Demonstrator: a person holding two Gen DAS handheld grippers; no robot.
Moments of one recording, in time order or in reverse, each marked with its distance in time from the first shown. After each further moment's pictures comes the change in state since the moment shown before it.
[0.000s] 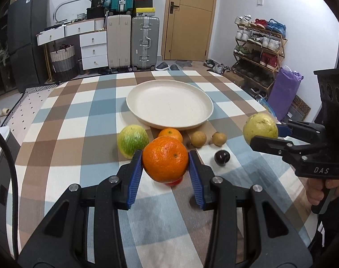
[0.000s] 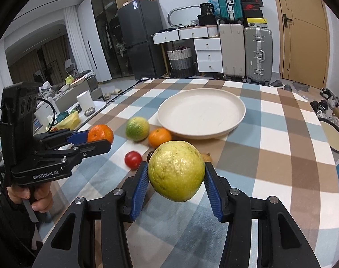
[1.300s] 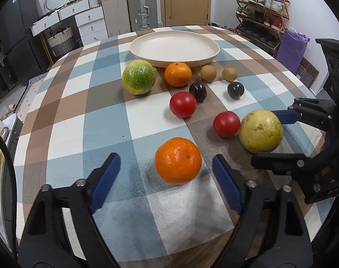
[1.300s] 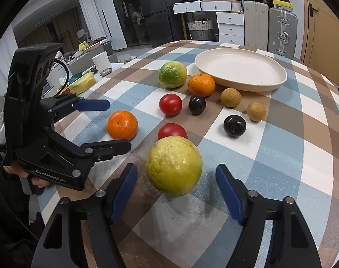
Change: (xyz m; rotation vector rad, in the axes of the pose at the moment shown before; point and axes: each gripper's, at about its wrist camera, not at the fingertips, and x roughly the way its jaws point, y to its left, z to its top) left arm 0.012 0.003 -0.059 0.089 0.239 0.060; right arm 0.034 0.056 -0.048 -0.080 0.208 0.088
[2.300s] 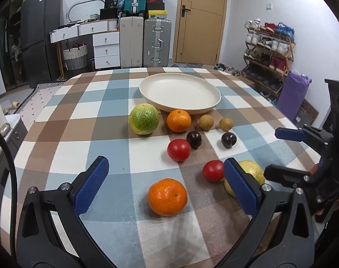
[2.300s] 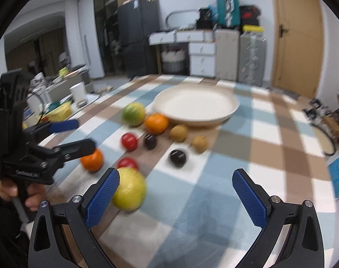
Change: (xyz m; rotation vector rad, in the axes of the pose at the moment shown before) left arm -0.029 -0.003 0.010 -0.122 -0.254 0.025; right arm -0.041 -0.031 0.000 0.024 -0.181 -0.140
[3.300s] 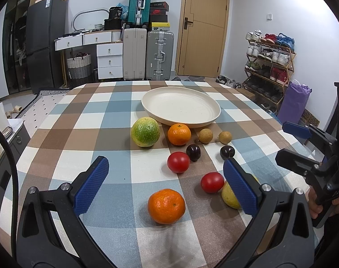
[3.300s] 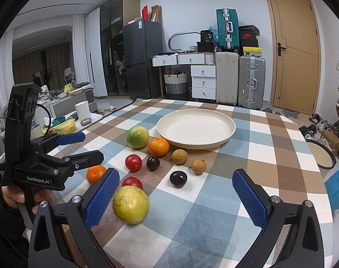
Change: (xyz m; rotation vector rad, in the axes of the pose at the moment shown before) left arm -0.016 0.000 0.002 -0.028 -0.094 -0.002; right arm -0.022 -0.006 -0.001 -0.011 -0.213 -0.030
